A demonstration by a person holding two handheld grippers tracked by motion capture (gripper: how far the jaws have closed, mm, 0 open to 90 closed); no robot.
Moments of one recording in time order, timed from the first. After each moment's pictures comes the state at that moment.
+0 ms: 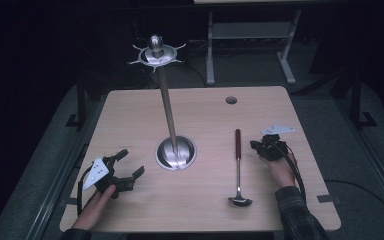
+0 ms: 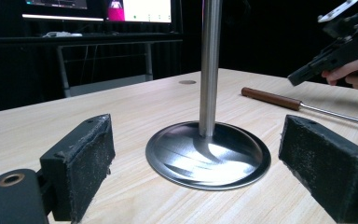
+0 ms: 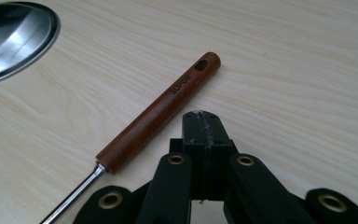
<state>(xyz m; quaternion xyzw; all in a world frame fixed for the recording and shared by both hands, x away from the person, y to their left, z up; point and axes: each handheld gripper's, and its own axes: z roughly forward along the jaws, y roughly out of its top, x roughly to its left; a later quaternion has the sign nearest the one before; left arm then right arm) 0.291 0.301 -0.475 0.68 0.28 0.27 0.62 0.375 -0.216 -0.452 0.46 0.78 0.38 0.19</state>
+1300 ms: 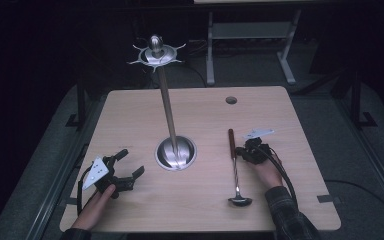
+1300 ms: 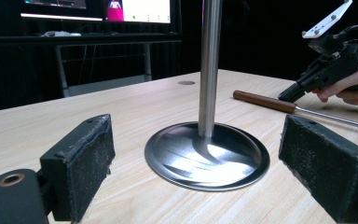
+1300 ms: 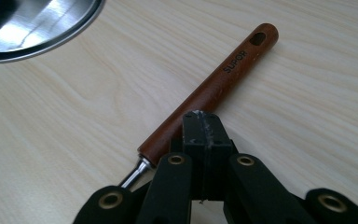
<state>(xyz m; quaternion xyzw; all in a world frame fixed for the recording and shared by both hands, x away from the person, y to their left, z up) 0.291 0.301 -0.476 0.68 0.29 0.27 0.62 0.379 -0.176 -0.468 0.42 0.82 0.37 0.14</state>
